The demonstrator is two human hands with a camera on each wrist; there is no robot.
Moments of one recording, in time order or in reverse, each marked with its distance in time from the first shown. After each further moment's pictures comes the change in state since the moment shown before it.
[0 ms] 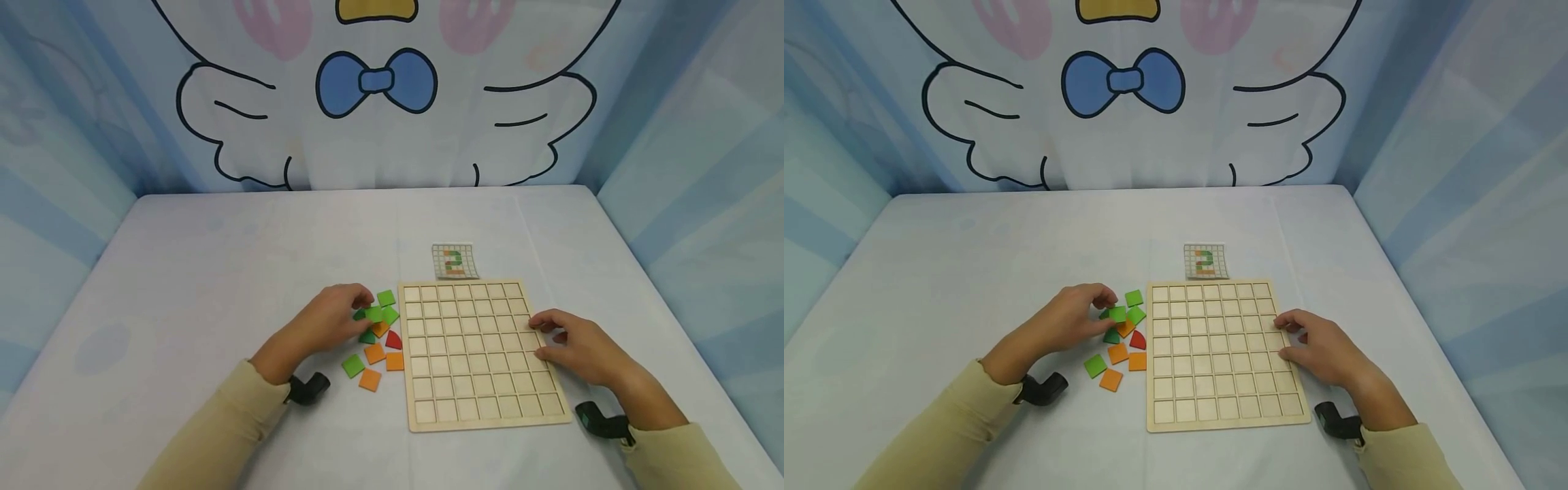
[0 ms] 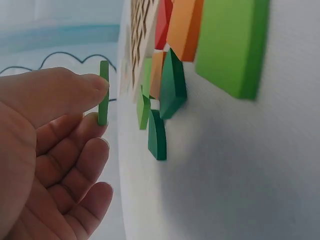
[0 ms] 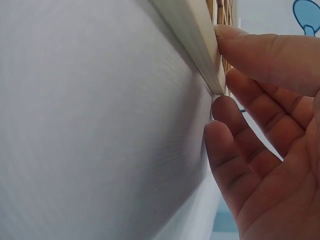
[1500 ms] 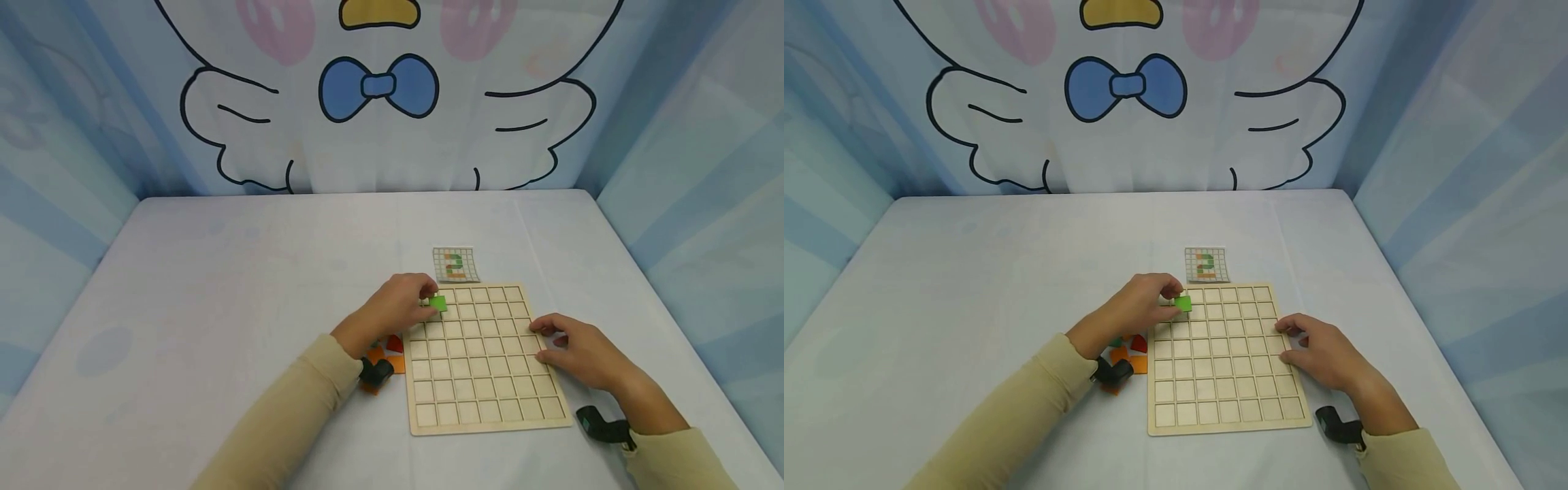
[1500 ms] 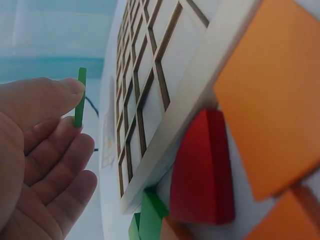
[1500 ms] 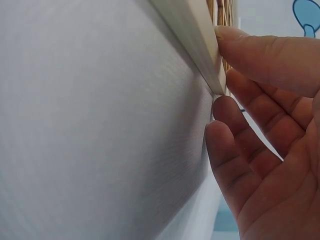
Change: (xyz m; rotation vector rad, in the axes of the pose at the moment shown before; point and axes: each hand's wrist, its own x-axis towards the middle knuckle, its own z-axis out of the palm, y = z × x) left_hand 0.057 0.054 0.027 -0.096 -0.039 0.211; right_hand -0.002 -0.001 -0.001 0.007 -0.011 0.014
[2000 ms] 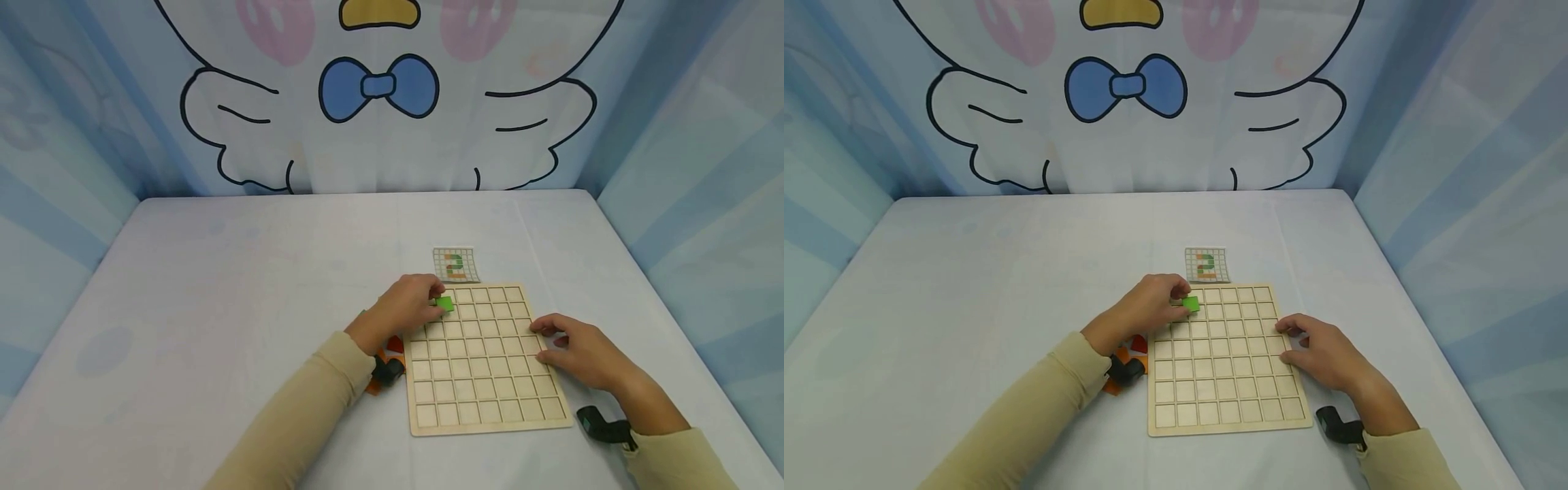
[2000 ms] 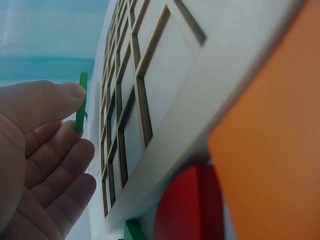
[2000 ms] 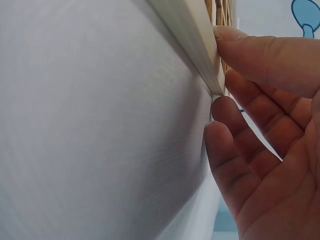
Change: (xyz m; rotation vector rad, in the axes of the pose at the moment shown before) left_hand 0.012 0.003 0.013 0.014 -0.008 -0.035; right_hand 0.001 0.000 0.000 -0.008 0.006 -0.003
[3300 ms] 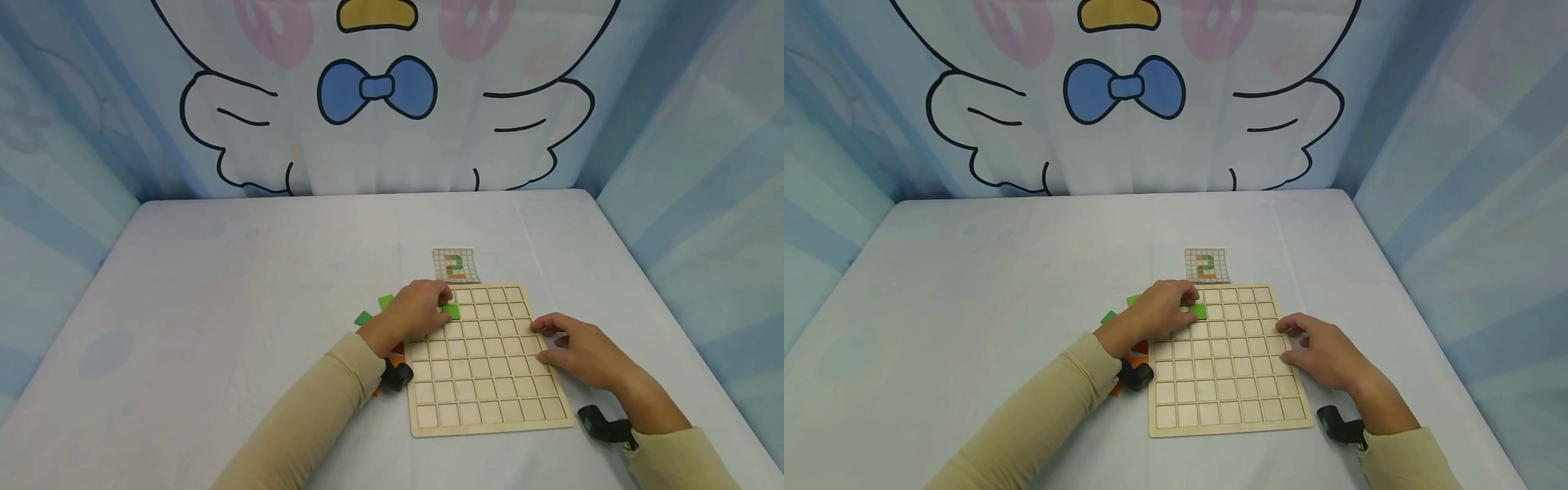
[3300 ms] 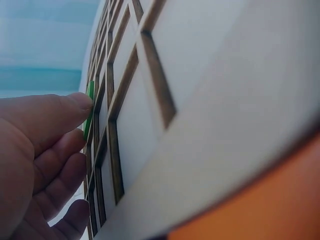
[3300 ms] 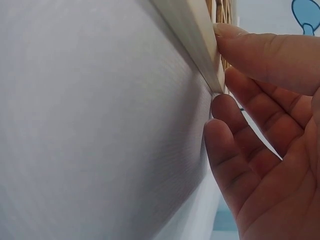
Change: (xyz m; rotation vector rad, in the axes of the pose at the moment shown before) left_hand 0.008 0.004 0.014 0.101 -0.027 0.027; right_hand -0.001 0.001 0.001 0.006 0.015 -0.028
